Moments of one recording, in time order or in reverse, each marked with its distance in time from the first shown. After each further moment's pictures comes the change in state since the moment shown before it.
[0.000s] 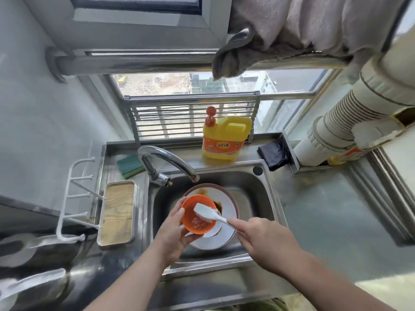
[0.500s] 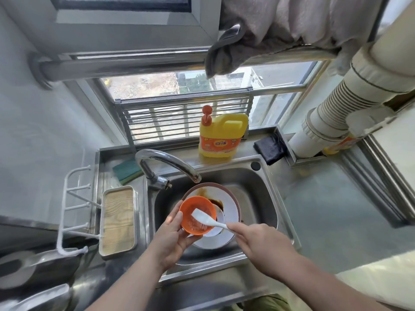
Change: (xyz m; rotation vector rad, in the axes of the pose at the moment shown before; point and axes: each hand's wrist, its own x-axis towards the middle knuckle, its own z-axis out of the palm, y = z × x) left_hand 0.023 -0.006 -0.036 -0.167 -0.047 -0.065; right_hand -0.001 -0.022 0.025 0.144 -0.019 0.133
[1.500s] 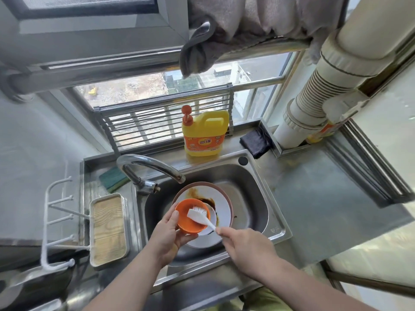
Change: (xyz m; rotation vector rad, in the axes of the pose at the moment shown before) left_hand 0.010 -0.001 0.014 0.207 0.043 0.018; right_hand -0.004 -0.002 0.033 0.110 0.029 0.120
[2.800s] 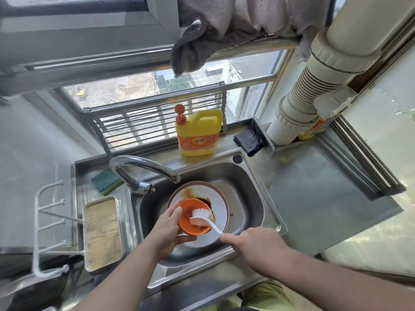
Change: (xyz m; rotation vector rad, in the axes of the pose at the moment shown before) left_hand 0.001 0.016 0.016 0.278 -0.068 -0.046; right_hand -0.013 0.013 -0.025 -0.352 -0.114 -0.179
